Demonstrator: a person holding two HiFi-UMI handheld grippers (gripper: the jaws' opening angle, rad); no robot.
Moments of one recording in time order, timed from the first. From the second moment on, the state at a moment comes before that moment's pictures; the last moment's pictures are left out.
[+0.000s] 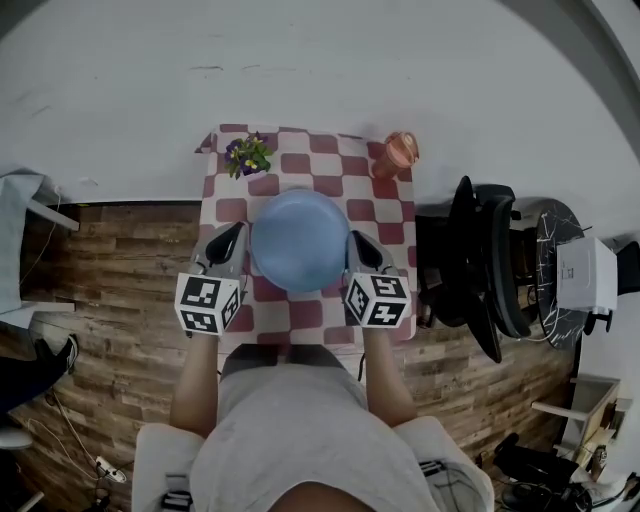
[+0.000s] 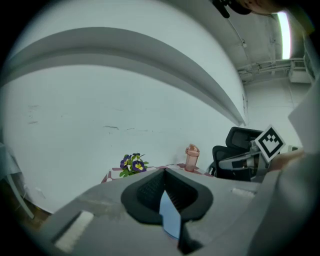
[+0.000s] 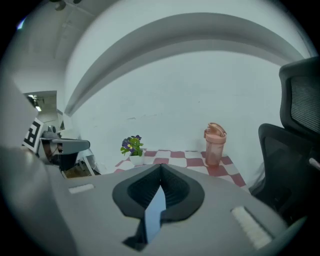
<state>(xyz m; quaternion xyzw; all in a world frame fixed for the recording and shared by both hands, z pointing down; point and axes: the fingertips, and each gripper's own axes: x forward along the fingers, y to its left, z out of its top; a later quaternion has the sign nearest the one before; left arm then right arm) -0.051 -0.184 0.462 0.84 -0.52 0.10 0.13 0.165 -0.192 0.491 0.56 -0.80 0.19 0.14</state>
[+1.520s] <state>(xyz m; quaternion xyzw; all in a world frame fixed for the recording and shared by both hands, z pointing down) -0.002 -0.052 0.290 0.78 -0.62 -0.08 -0.05 0.233 -0.105 0.313 0.51 -0.86 0.02 -0.03</state>
